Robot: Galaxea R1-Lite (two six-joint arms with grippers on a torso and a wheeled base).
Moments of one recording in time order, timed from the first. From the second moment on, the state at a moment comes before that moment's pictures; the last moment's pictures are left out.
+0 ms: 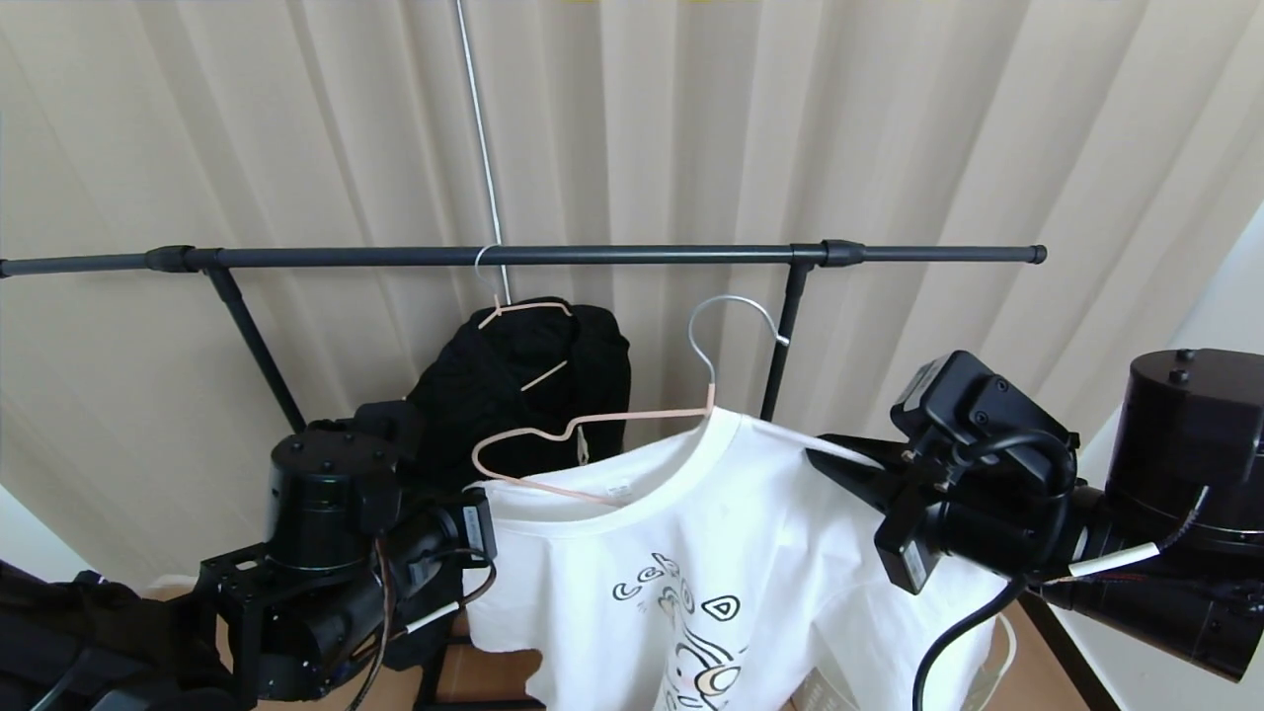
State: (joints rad) left arm -0.54 1.75 -0.46 -0.85 0.32 -0.32; right arm 0.65 1.50 -0.57 -0.65 -0.06 -0.37
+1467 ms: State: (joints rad) left arm -0.64 1.73 -0.33 -1.20 0.39 -0.11; right arm 0.78 1.77 -0.56 -1.00 -0.26 -0.31
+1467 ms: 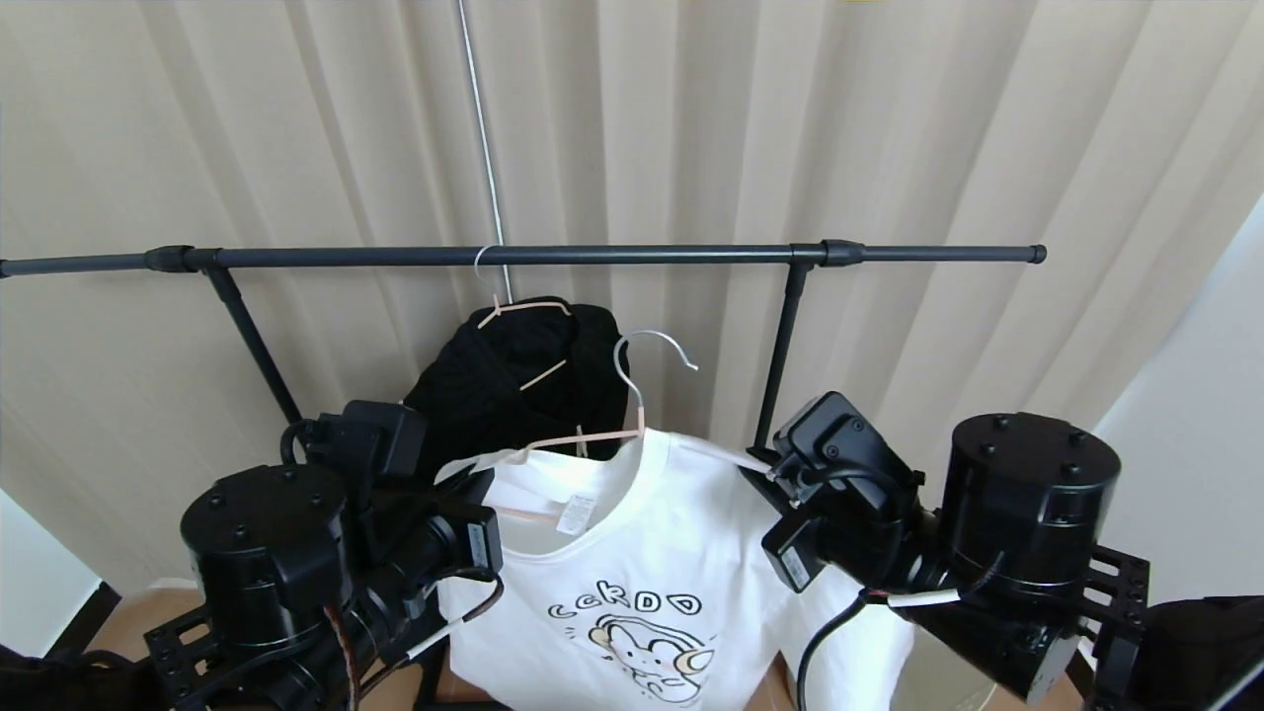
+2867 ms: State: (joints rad) left arm -0.86 1.62 -0.65 -0.94 0.38 0.09; right arm 0.80 1.97 -0.64 -1.17 -0.29 -0.20
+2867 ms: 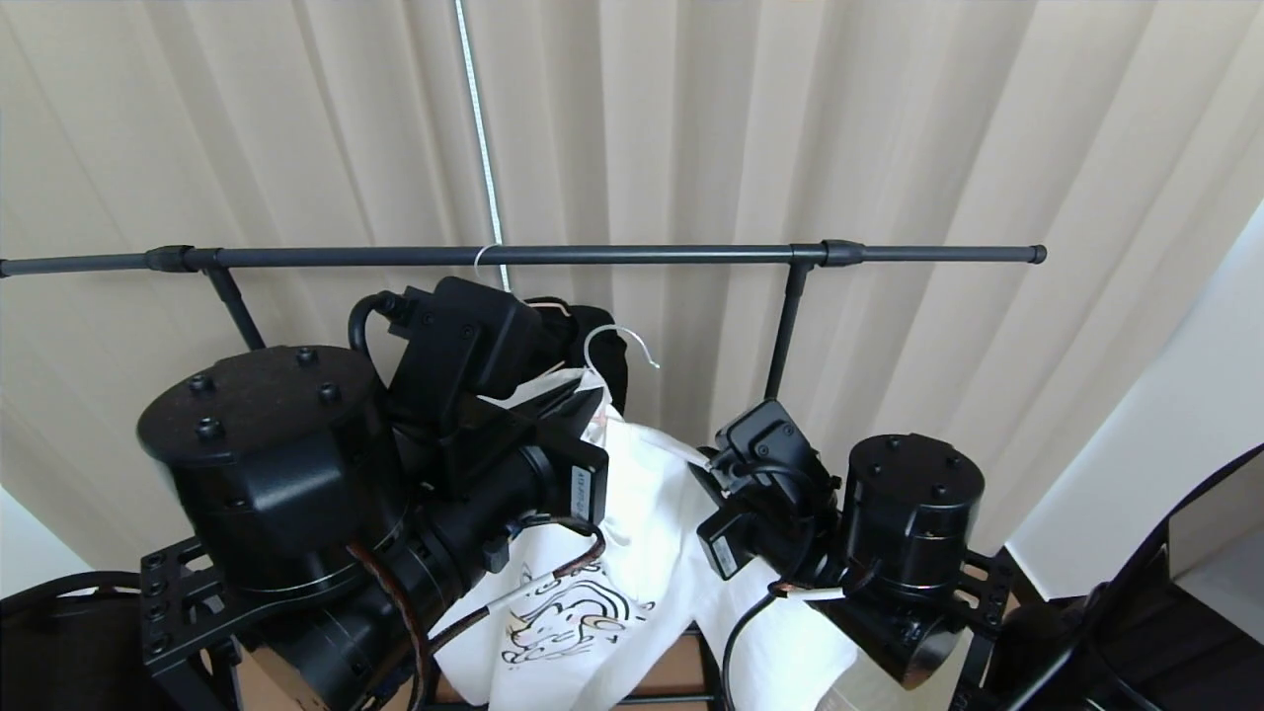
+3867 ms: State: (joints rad) left arm -0.82 1.60 -0.62 -0.95 0.38 0.09; right arm 0.78 1.86 -0.69 -1.21 -0.29 -0.01
